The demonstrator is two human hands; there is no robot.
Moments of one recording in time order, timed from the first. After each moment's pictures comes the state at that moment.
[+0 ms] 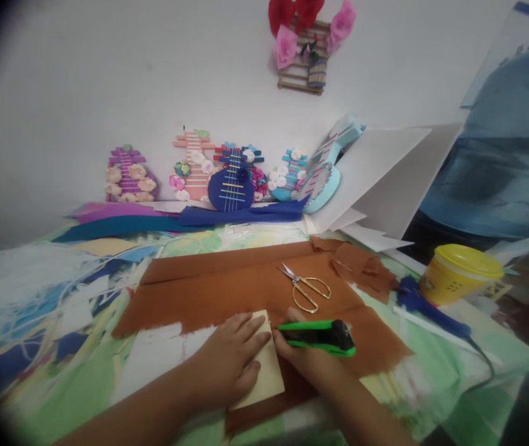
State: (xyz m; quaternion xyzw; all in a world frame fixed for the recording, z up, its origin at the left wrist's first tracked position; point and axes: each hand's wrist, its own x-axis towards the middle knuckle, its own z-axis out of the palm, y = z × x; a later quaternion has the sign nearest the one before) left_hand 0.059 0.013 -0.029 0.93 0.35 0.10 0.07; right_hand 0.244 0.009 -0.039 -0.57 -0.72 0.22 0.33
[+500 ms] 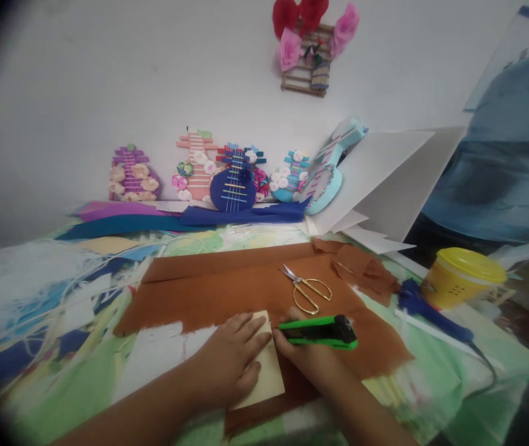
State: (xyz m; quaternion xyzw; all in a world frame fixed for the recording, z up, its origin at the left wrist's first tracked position) left_hand 0.060 0.012 -0.028 0.93 0.36 0.10 0.07; right_hand 0.242 0.010 -0.038 -0.57 -0.70 0.24 0.35
